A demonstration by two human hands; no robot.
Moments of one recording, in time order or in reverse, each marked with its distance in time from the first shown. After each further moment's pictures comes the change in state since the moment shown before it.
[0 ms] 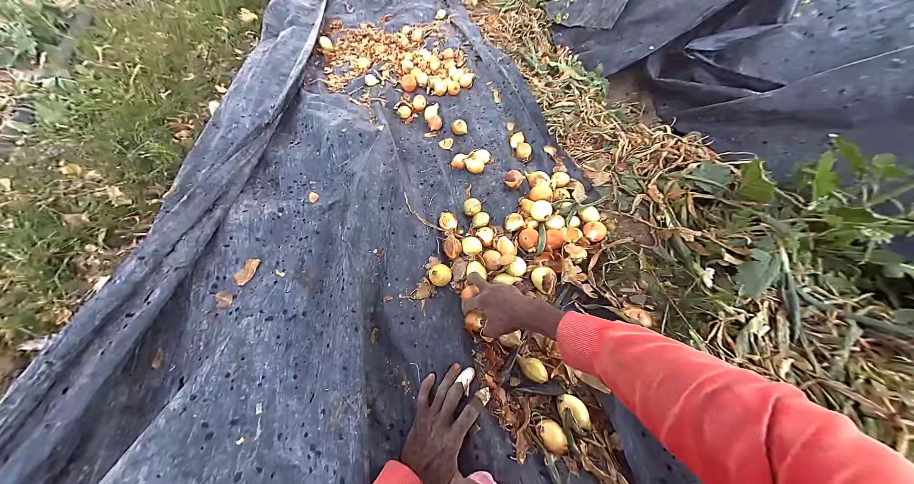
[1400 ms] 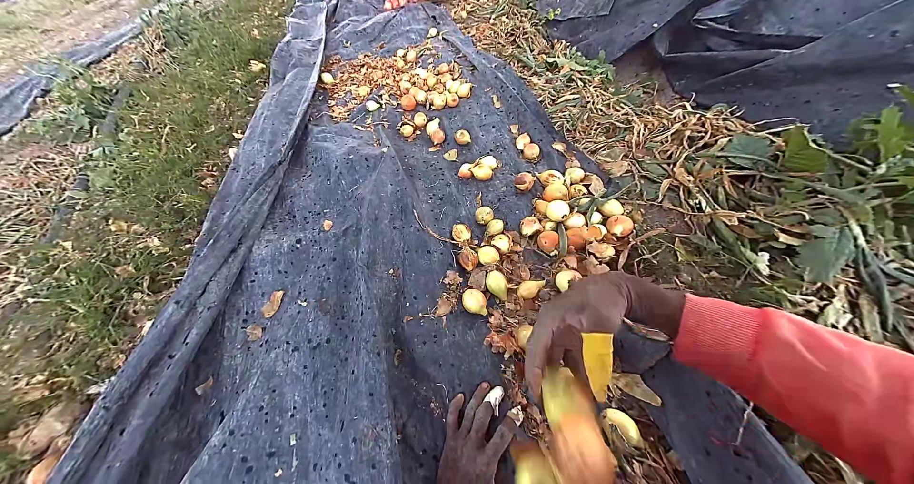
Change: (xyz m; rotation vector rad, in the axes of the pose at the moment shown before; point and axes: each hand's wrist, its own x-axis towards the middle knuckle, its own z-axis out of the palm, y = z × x) left_hand 0.001 0.002 -0.003 -0.039 -0.012 -0.034; right_hand -0.094 0.016 -0.071 0.716 -0.089 -0.507
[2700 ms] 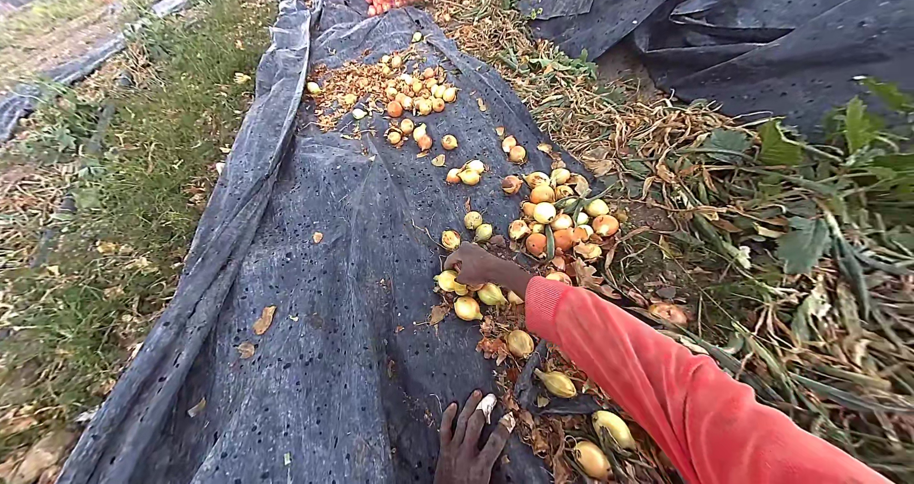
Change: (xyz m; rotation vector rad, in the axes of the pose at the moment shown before) left_hand 0.000 0.000 0.002 0.025 -0.015 -0.008; right_hand 0.147 0.083 -0.041 -0.525 0.356 0.257
